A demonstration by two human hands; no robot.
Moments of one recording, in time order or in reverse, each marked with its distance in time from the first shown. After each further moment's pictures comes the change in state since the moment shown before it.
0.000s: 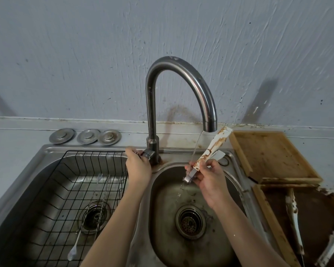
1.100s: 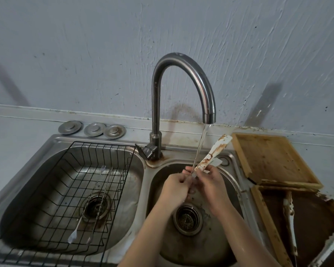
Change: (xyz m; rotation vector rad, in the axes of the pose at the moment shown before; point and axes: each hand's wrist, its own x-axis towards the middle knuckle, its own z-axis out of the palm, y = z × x) left_hand -0.101 0.016 0.025 -0.150 -0.663 -0.152; right_hand -0.020 0.007 -0.022 -0.126 -0.143 0.000
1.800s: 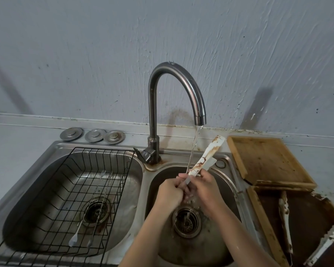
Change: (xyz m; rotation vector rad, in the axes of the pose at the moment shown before) left_hand -0.013 0.003 0.000 0.033 0.050 -0.042; right_hand -0.006 0.000 0.004 -0.143 -0.017 0.057
